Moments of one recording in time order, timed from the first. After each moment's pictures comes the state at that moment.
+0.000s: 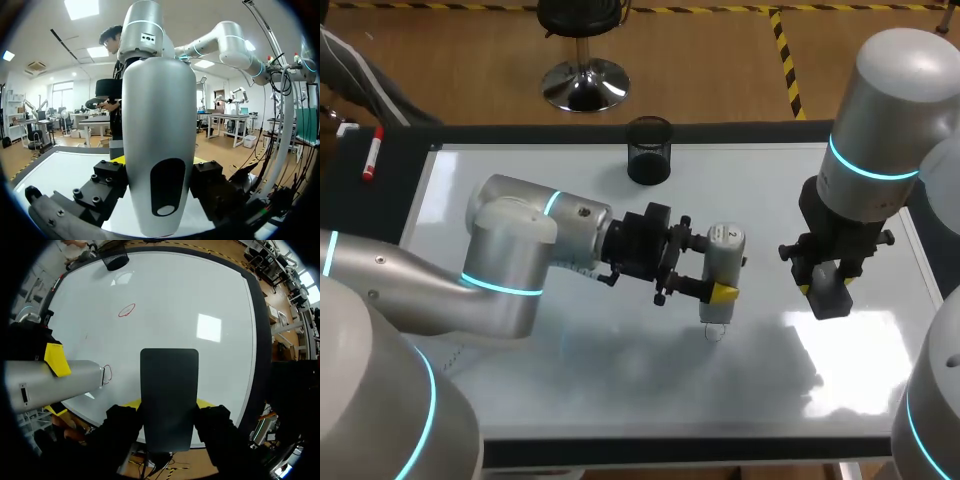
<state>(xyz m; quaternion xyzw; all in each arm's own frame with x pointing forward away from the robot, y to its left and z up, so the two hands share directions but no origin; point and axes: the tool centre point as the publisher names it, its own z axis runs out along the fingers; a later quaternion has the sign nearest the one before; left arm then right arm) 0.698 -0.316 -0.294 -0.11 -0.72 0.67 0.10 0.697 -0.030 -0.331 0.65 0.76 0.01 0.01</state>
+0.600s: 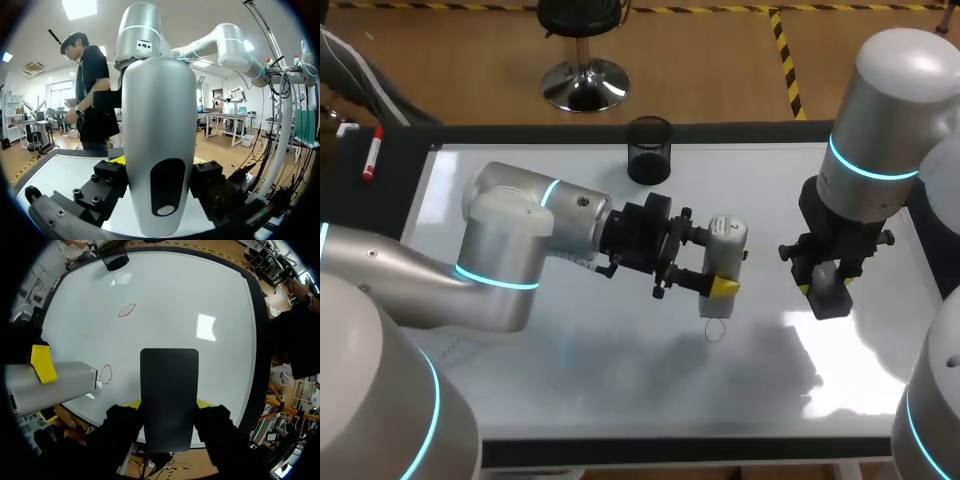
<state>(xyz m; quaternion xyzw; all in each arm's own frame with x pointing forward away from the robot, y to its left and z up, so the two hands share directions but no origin) 0.694 -0.314 -0.274 -0.11 -0.73 0.67 0.11 0.697 -0.030 -0.331 0.65 0.76 0.01 0.01</state>
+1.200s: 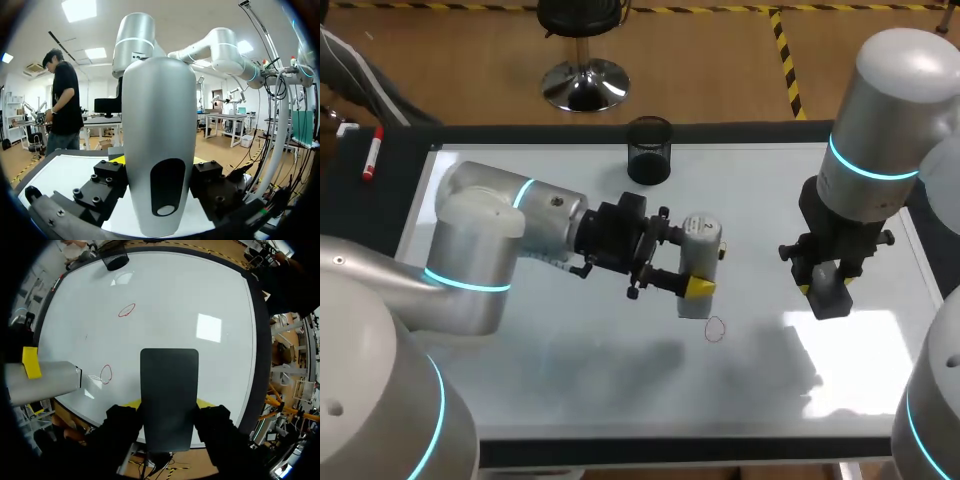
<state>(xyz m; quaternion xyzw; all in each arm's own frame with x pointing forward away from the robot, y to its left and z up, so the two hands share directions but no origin) 0.688 -0.279 -0.266 -0.11 -0.72 0.67 0.10 0.697 -0.030 -0.331 0.65 0.76 0.01 0.01</state>
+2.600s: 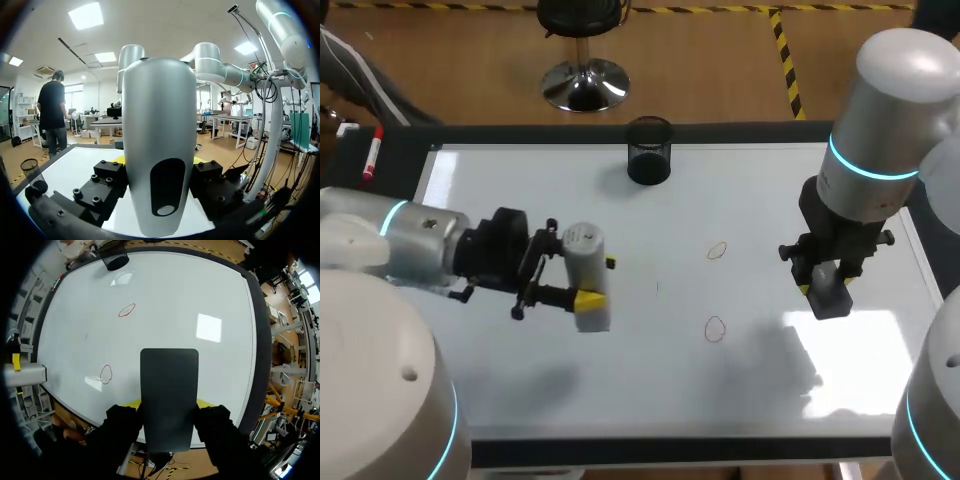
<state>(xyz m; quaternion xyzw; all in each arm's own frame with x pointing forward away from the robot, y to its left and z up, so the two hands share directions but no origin) 0.660 -0.135 -0.250 -0.07 -0.72 0.68 0.07 0.697 -0.030 -0.331 0.65 0.76 0.01 0.01</state>
